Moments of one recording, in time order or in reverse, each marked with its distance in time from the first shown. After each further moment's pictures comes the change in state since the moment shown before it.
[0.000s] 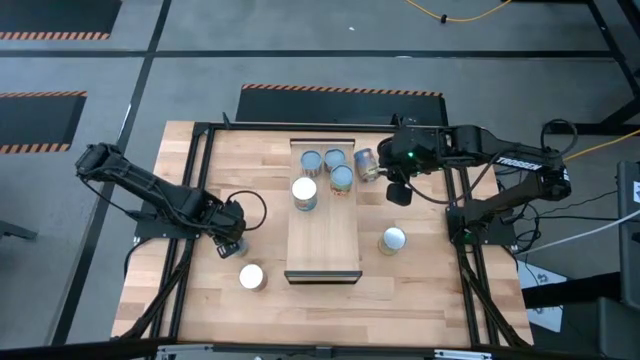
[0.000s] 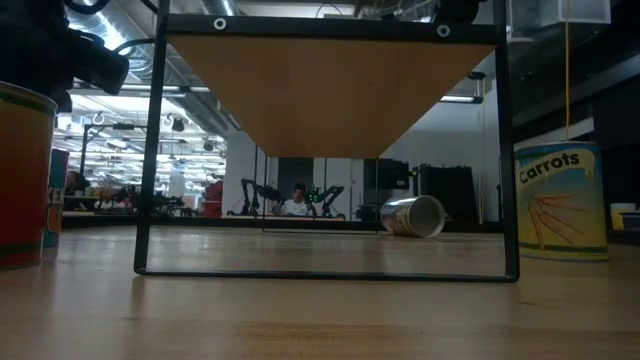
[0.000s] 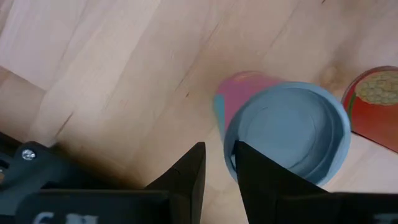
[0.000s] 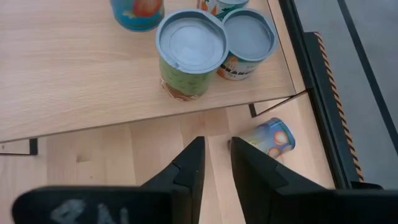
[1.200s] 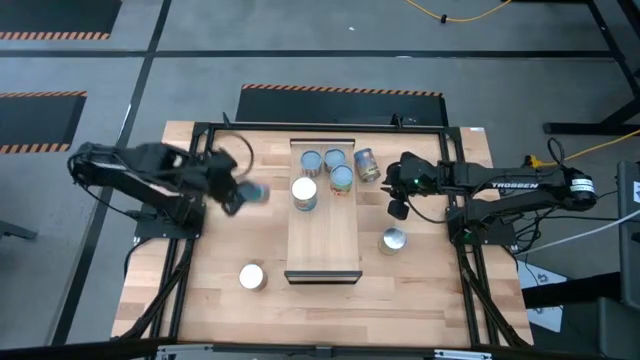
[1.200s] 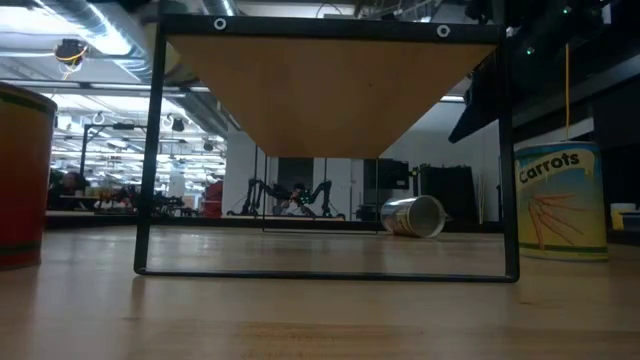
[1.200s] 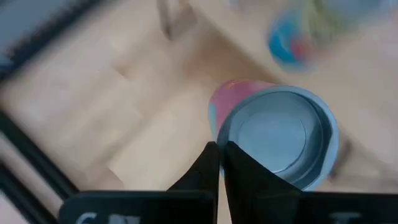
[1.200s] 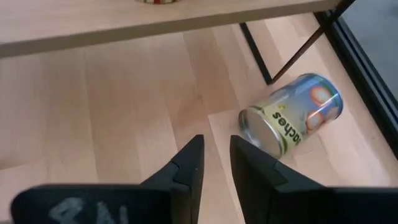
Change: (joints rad) left arm 0.165 -0.001 0.625 -0.310 -0.371 0.063; right arm -0.060 -0.293 -0.820 0.653 0.015 0.022
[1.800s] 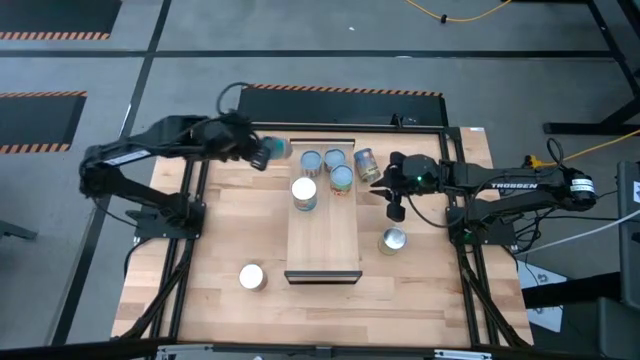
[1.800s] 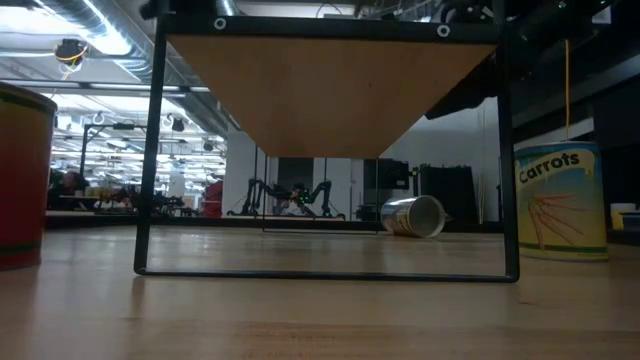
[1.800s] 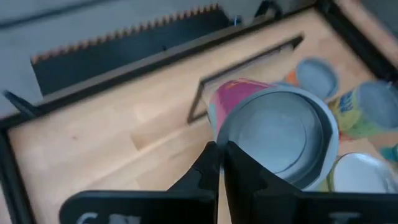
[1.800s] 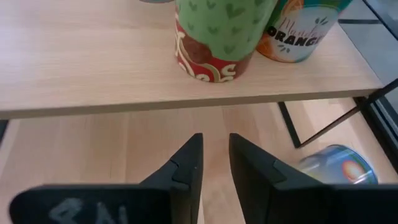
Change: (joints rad) left arm 0.394 0.118 0.124 0.239 -0.010 0.133; right arm 0.000 0.001 -0.015 0.206 -0.157 -0.121
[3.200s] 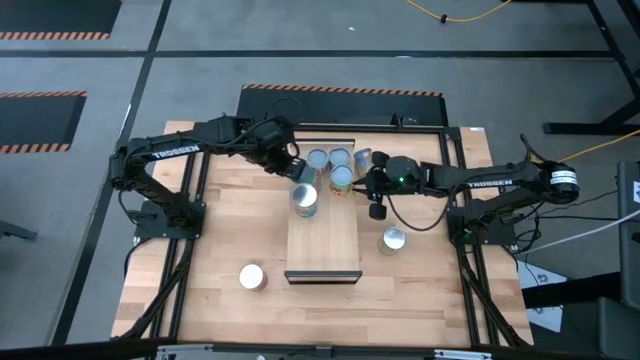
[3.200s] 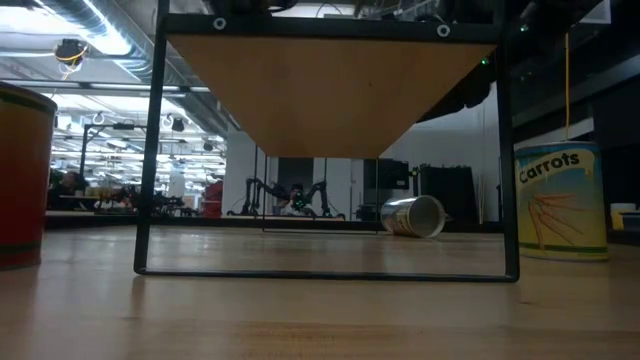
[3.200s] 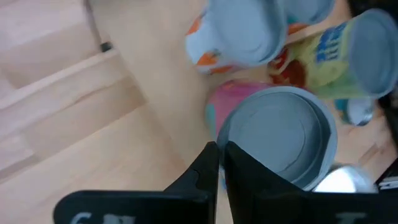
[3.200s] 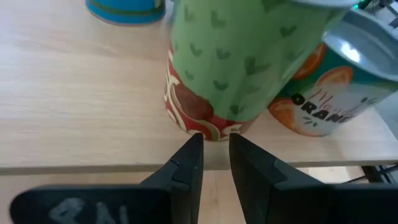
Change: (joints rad) left arm 0.070 0.268 -0.001 0.148 0.445 -0.092; right arm 0.000 0.210 0.001 0.293 0.019 -0.115
